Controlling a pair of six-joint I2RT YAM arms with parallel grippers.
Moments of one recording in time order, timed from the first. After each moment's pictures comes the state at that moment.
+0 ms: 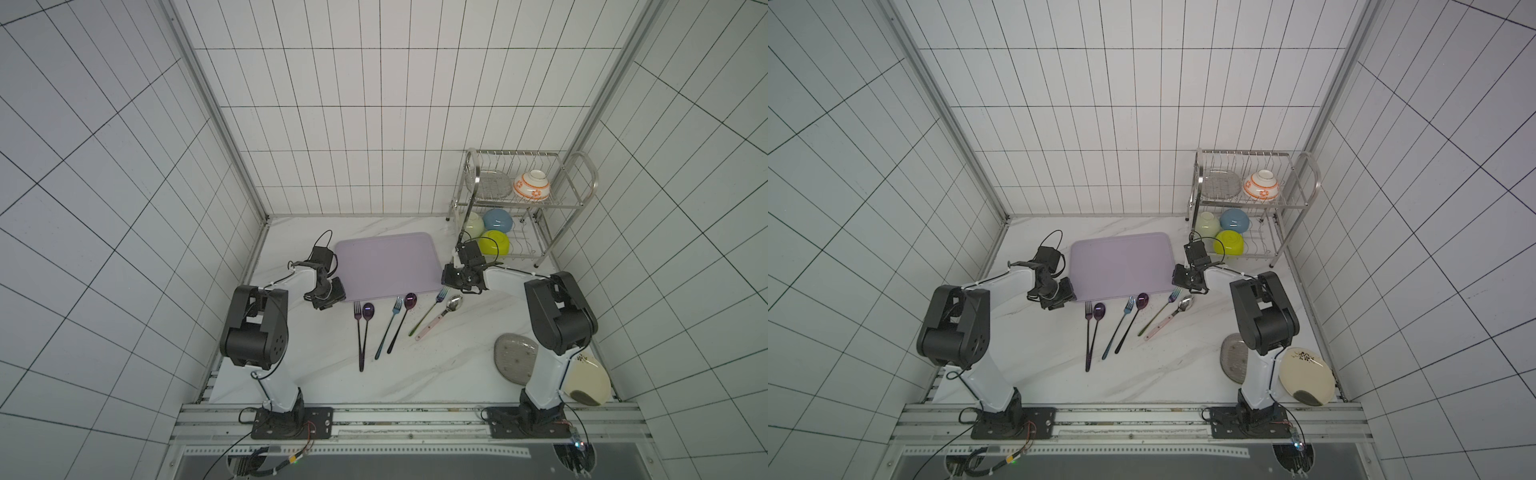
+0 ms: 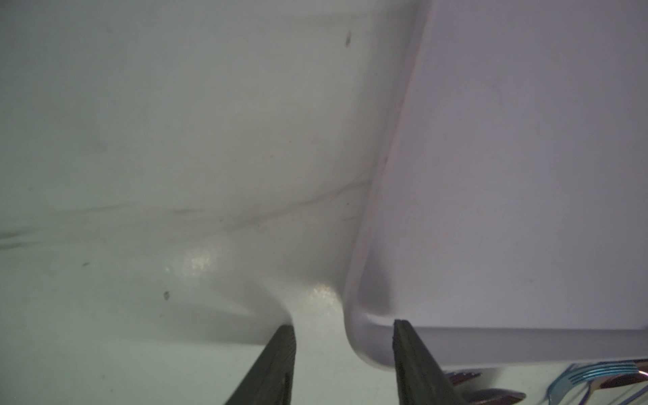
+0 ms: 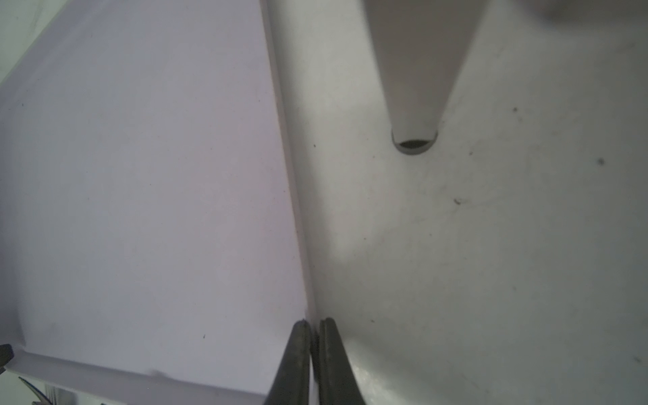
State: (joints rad) left arm -0.14 1.76 1.05 -0.62 0.17 -0.57; right arm 0.42 1.89 1.10 -0.17 -0.17 0.51
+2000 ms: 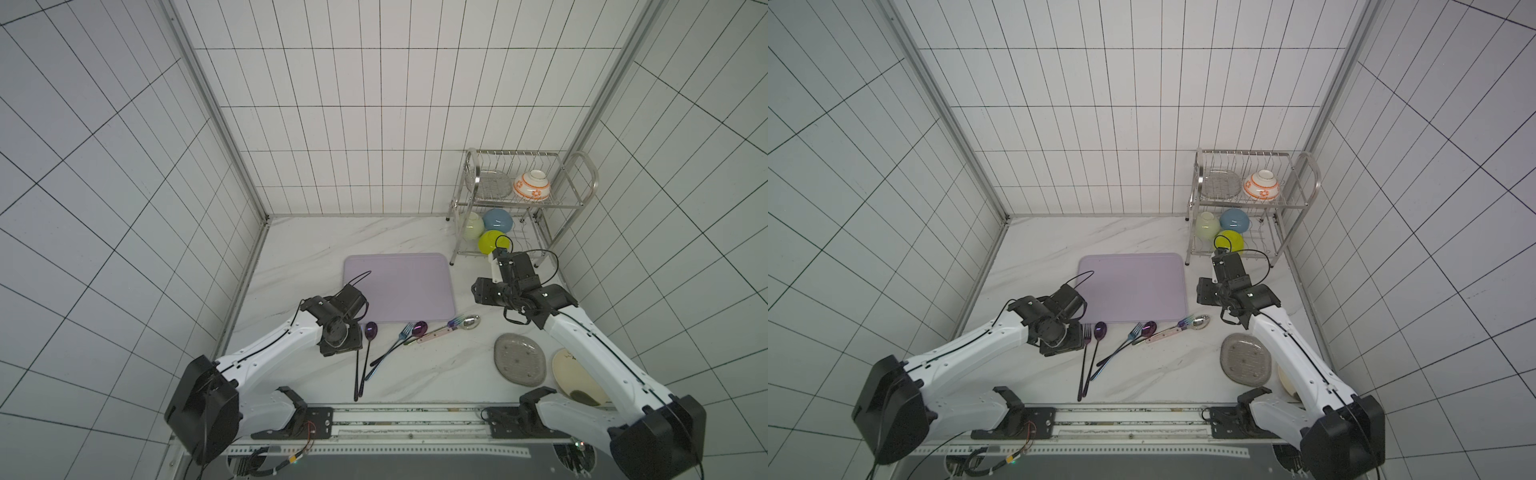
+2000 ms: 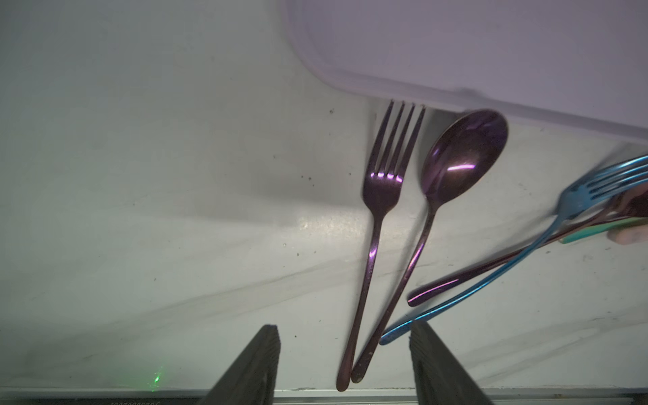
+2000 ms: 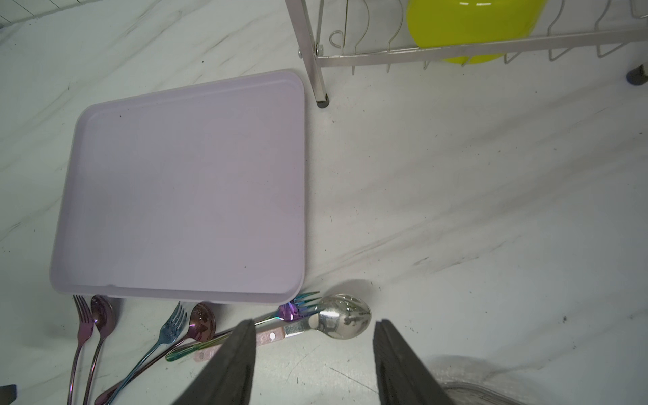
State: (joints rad) left arm -0.65 1.29 0.81 -0.98 0.03 -0.82; right arm 0.45 1.11 0.94 -0.72 0.03 0.37
